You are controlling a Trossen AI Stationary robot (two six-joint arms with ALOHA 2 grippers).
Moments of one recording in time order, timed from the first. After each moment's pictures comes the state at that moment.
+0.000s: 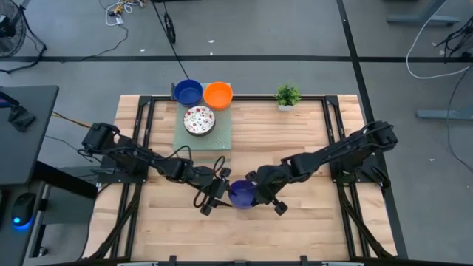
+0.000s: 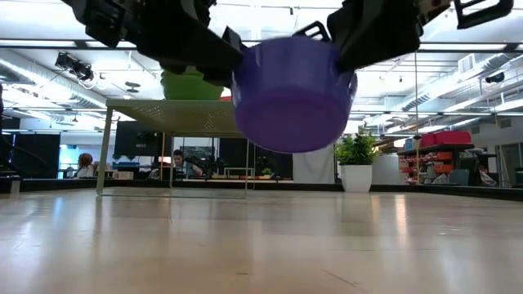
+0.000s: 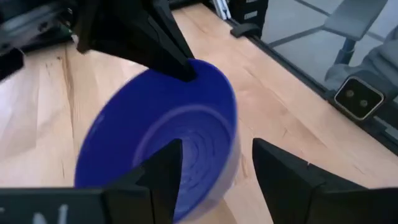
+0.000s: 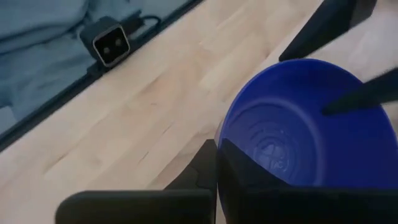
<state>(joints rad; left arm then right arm) -0.29 1.62 0.81 0.35 0.11 0.14 0.28 1.63 1.02 -0.16 -0.32 -0.33</state>
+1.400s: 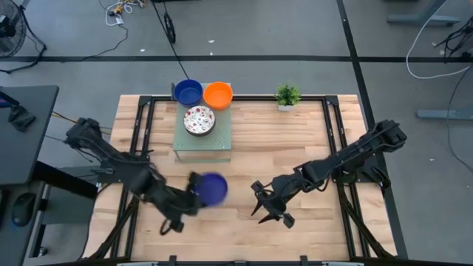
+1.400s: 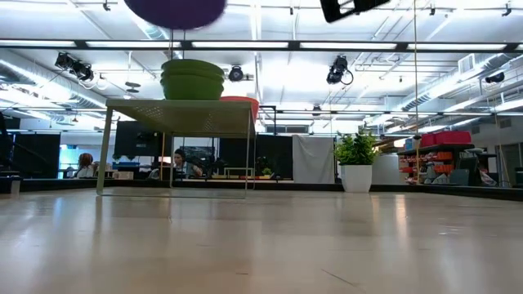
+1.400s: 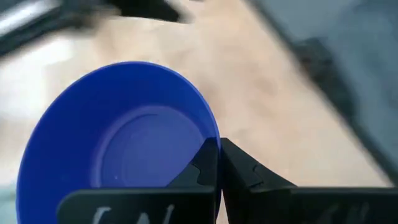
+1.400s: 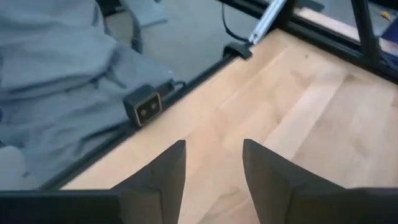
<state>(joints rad) -0.62 1.42 1.25 -0.63 -0.34 -0.03 0.41 1.54 0.97 0.03 -0.26 -0.25</state>
